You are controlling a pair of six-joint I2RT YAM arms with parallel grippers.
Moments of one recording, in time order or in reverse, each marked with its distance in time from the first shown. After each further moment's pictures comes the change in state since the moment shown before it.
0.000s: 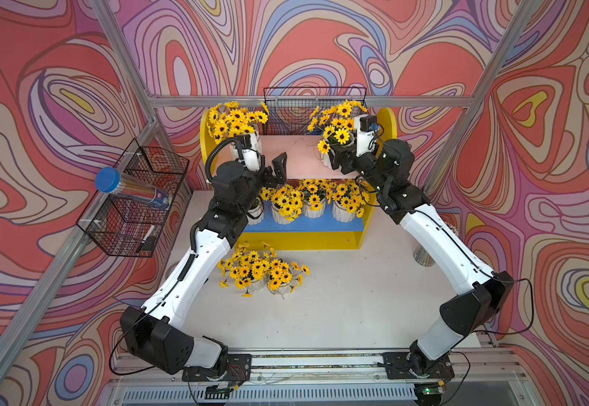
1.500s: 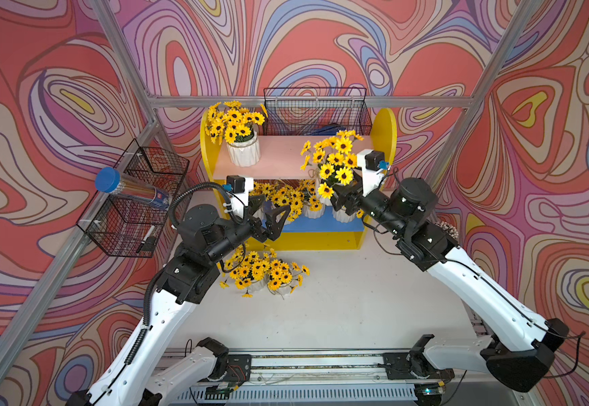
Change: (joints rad) left arm -0.093 -0.478 -0.272 -0.322 0.304 -0.029; right arm 0.249 -0.409 -0.407 -0.013 0.021 -0.023
